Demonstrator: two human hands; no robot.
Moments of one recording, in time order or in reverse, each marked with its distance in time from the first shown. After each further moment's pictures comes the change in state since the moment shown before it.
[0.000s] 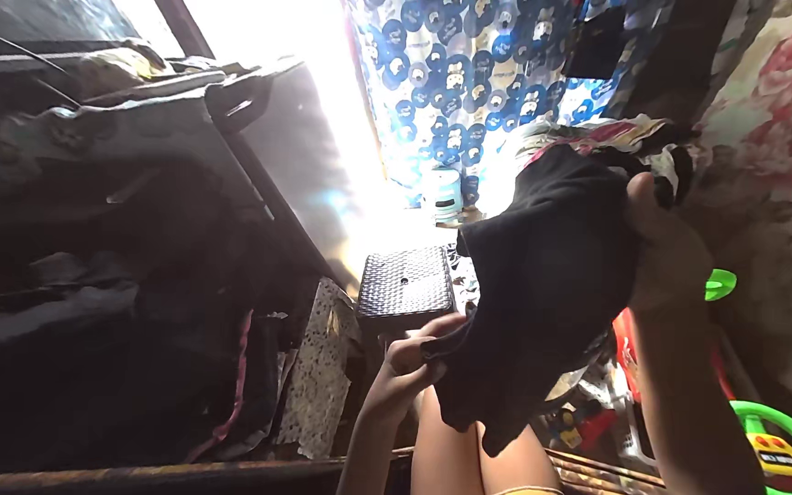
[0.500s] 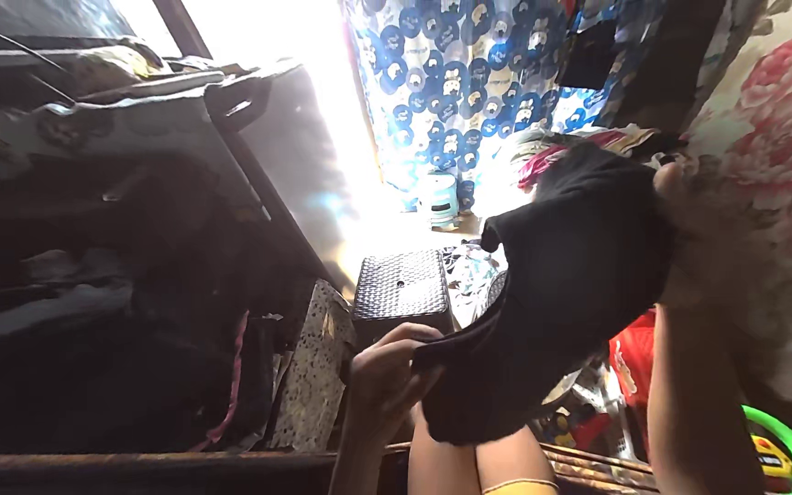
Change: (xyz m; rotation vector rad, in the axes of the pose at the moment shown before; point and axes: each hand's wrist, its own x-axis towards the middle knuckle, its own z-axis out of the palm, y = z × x) left_hand 0.003 0.034 0.017 0.335 0.164 0.223; right_hand -0.015 -0.025 -0.001 -0.206 0.135 -0.025
